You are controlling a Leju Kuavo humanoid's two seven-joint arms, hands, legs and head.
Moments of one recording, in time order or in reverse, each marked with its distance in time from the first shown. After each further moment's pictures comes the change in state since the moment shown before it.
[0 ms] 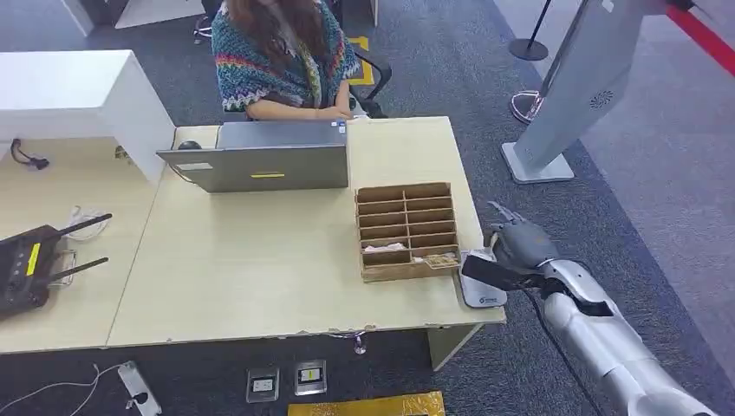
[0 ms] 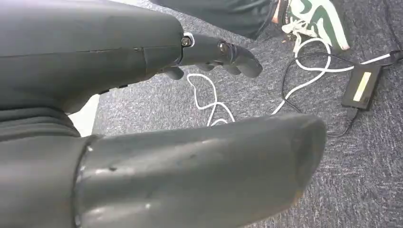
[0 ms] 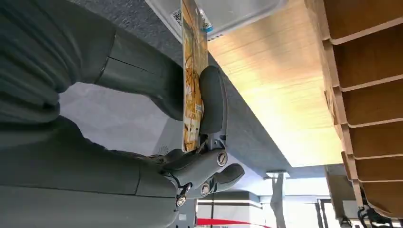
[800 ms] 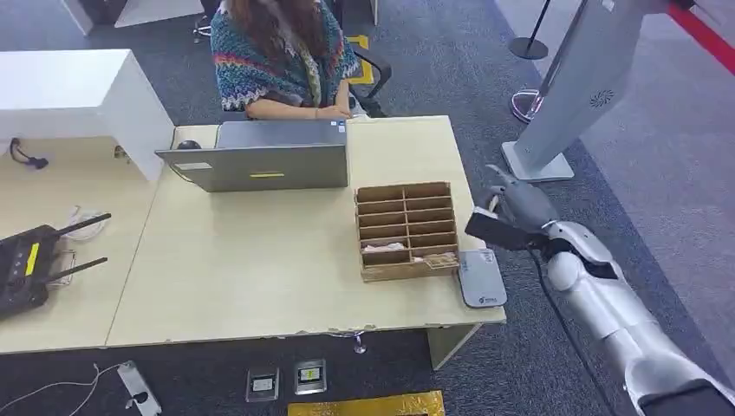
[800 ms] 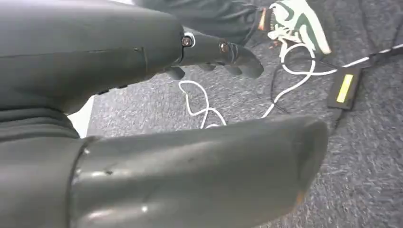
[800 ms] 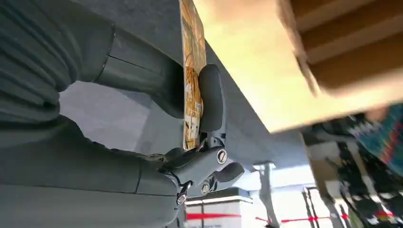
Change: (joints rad) left arm -0.028 -0.002 0.000 0.000 -0.051 -0.014 -0.006; right arm -0.212 0.004 -0.018 -0.001 -0.104 0.112 -0.057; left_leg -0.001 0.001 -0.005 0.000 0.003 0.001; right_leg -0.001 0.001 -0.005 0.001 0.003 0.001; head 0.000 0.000
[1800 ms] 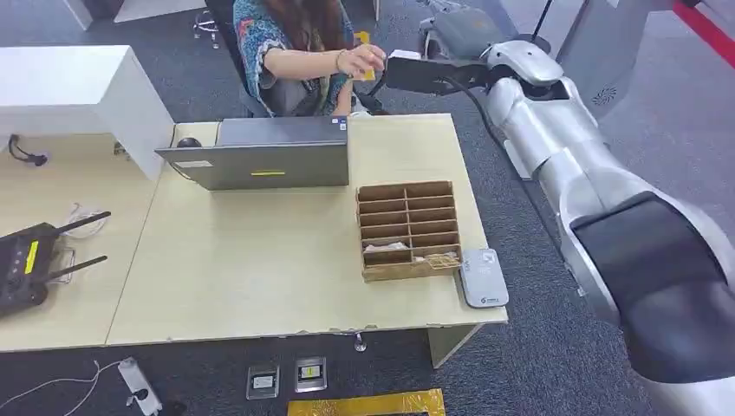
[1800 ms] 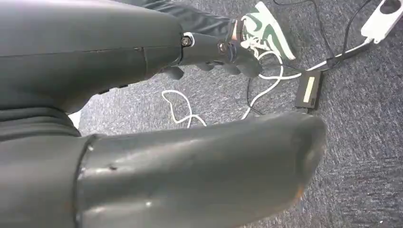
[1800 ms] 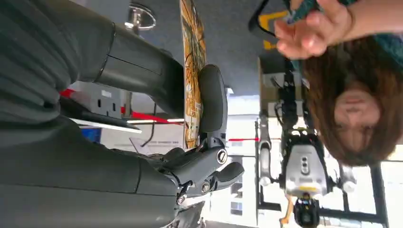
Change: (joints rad) left arm -0.084 -0.026 -0.030 -0.008 -0.065 -0.032 0.042; right arm -0.779 0.375 0.223 0.644 0.243 -0.005 -0.056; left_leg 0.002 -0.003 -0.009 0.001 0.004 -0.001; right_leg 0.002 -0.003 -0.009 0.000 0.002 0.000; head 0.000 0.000
